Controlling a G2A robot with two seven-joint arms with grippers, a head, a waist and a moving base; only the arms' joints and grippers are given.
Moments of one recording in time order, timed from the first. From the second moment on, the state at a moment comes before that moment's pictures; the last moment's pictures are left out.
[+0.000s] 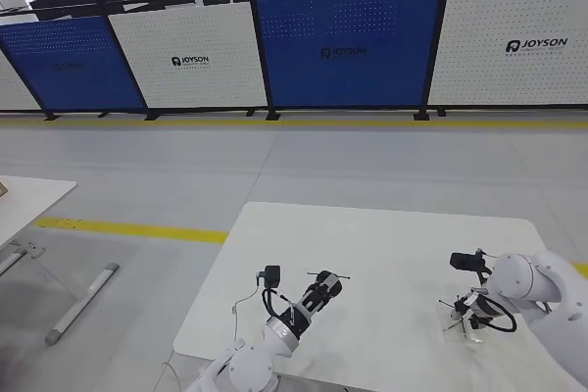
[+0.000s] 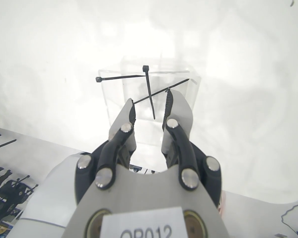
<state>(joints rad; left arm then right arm) 1.61 -1.19 -1.10 -1.83 0.02 -0.09 0.00 -0.69 -0.93 0.67 -1.29 -0.46 0.34 1.39</state>
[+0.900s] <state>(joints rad) 1.61 -1.19 -1.10 -1.83 0.02 -0.09 0.00 -0.61 -0.97 0.56 -1.18 -0.44 0.34 1.39</state>
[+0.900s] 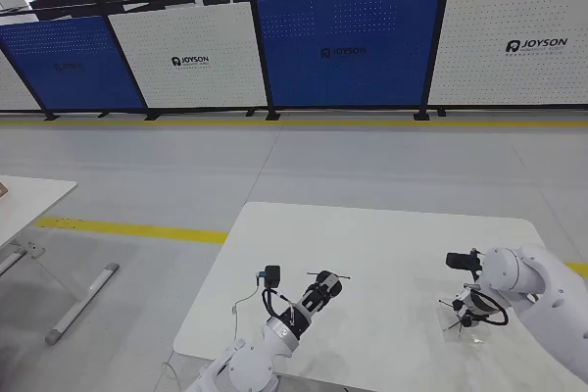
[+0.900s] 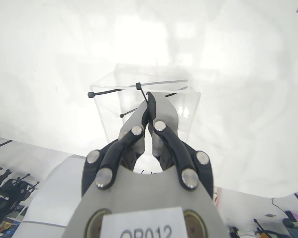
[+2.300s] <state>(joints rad) 1.61 -1.19 -1.10 -1.83 0.02 -0.09 0.00 -0.87 -0.81 0.94 -1.59 -0.43 0.34 1.26</state>
